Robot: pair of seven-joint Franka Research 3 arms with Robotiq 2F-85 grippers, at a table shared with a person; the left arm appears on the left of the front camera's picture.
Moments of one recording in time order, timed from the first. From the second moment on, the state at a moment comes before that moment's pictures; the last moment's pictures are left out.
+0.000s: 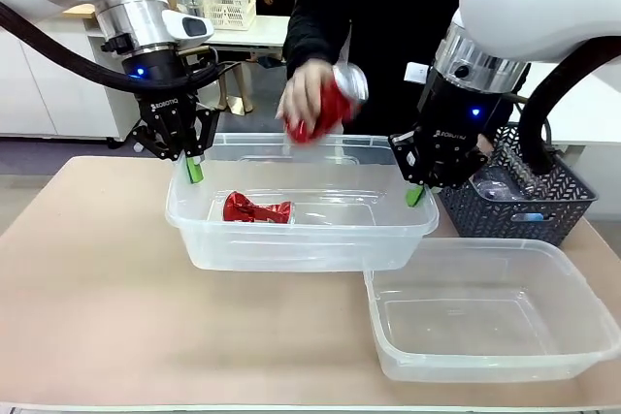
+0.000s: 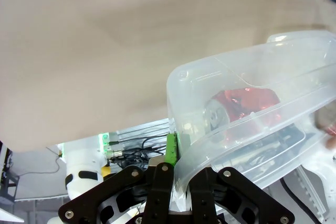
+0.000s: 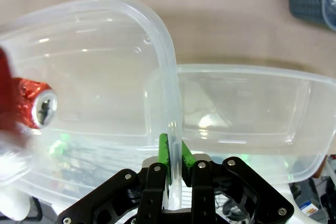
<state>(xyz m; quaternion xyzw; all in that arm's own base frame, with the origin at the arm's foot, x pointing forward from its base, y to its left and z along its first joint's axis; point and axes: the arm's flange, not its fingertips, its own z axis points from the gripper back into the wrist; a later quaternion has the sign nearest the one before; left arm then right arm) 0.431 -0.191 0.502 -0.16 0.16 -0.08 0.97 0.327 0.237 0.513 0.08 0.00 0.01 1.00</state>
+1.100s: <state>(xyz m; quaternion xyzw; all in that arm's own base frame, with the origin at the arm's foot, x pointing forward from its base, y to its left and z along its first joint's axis) 0.431 -0.191 0.502 -0.16 0.16 -0.08 0.97 0.327 0.237 0.513 0.08 0.00 0.01 1.00</state>
